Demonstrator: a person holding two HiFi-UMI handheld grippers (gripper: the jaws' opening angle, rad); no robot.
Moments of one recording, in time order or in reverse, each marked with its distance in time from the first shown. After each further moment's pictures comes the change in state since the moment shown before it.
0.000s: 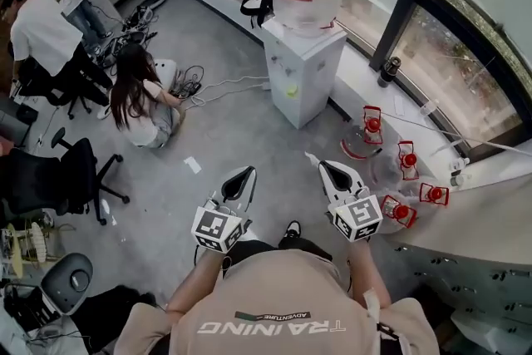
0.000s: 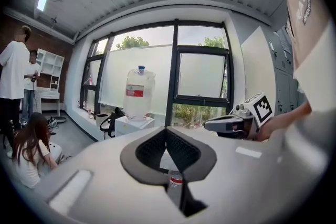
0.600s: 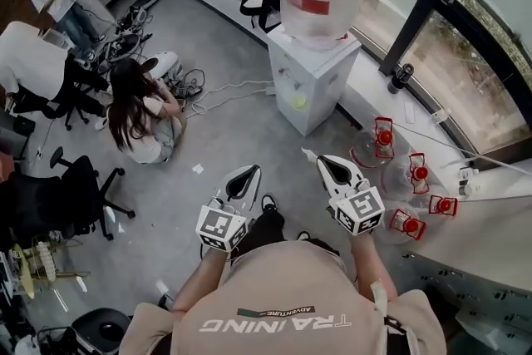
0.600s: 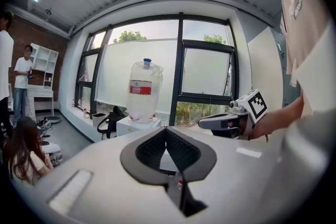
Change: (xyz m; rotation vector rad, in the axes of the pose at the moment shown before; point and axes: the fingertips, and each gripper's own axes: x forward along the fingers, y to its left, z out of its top) left arm 0.084 0.107 0.008 0.004 0.040 -0.051; right arm 0.137 -0.044 0.016 0.054 0.034 0.038
